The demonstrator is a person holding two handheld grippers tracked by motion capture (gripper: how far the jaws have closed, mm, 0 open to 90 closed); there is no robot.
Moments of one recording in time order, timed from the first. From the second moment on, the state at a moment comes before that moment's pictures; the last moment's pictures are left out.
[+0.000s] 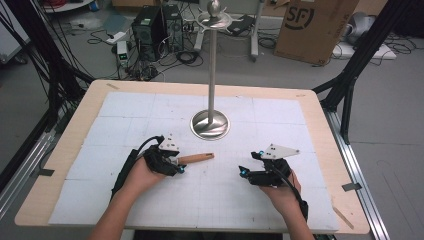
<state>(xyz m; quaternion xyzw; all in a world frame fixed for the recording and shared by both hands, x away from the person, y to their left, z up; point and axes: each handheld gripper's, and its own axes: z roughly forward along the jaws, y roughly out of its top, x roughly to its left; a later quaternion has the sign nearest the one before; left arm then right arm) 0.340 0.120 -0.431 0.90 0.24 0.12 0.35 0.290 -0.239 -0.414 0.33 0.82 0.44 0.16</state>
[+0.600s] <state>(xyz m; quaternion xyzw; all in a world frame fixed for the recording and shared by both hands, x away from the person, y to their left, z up) 0.341 0.111 -0.428 0.91 0.25 0.11 0.30 0.290 -0.238 -0.415 0.32 0.82 0.45 0.16</state>
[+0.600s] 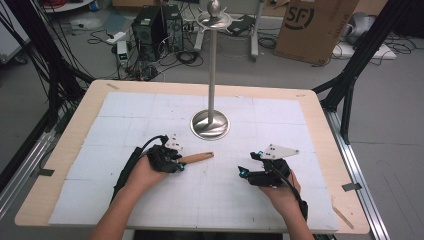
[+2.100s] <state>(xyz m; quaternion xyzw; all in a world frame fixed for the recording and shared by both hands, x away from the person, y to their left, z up) 0.344 0.088 -0.418 0.93 0.29 0.09 0.22 0.289 -0.238 -0.415 0.32 0.82 0.45 0.15</state>
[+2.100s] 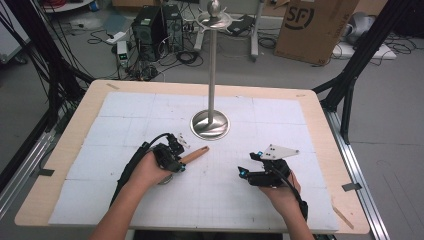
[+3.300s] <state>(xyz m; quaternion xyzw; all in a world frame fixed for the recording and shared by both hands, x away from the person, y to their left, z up) 0.340 0.106 -0.392 0.90 0.26 0.11 0.32 0.288 -0.238 -0.415 0.32 0.82 0.45 0.15</state>
